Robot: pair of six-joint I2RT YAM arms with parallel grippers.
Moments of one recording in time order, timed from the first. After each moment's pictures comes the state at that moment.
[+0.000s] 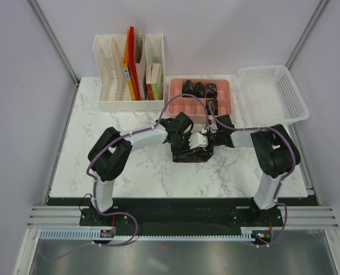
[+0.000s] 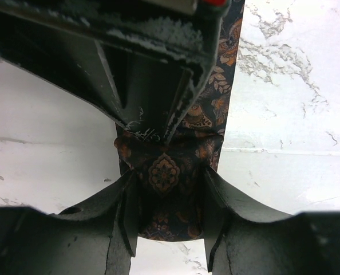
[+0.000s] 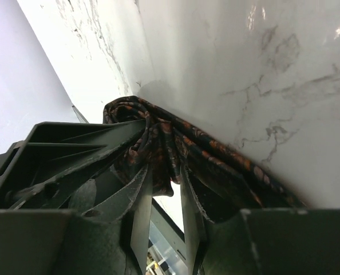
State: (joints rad) left arm -0.79 1.98 1.38 -0.58 0.30 0.66; right arm 0.33 1.86 0.87 0.03 -0.75 0.83
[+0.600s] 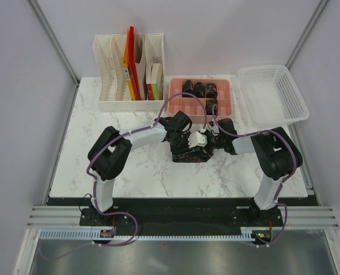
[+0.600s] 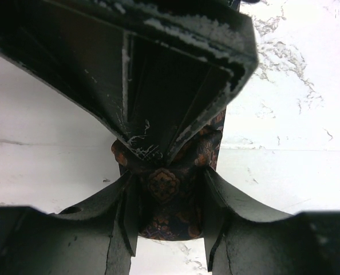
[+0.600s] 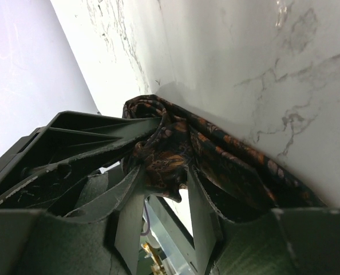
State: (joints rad) left arm -0.77 1.99 1.38 -0.60 0.35 0.68; right arm 0.33 1.83 0.74 0.29 -0.77 0.98
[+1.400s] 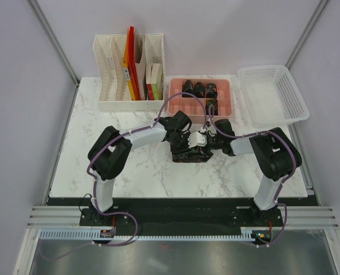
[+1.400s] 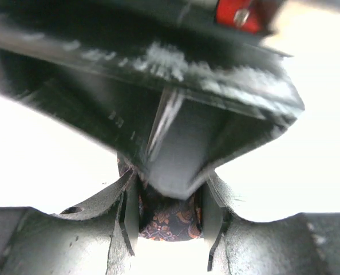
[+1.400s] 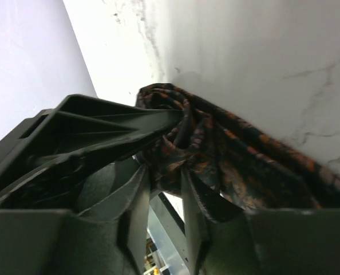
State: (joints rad) left arm -0.77 1.99 1.38 -0.60 0.37 0.69; right arm 0.37 1.80 0.73 0.34 -0.79 0.96
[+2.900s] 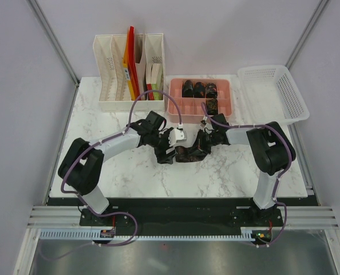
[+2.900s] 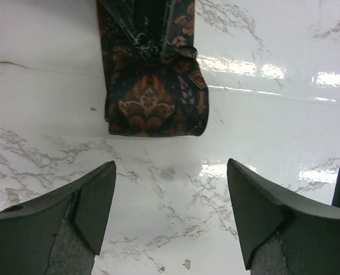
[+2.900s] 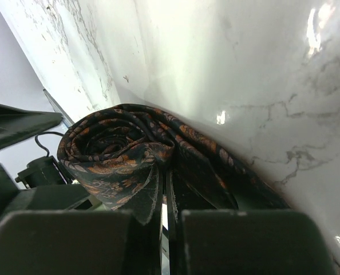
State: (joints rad) left arm -0.61 1.68 1.09 -0.46 0.56 0.66; right arm 0.37 1.91 0.94 -0.09 -0.72 0.69
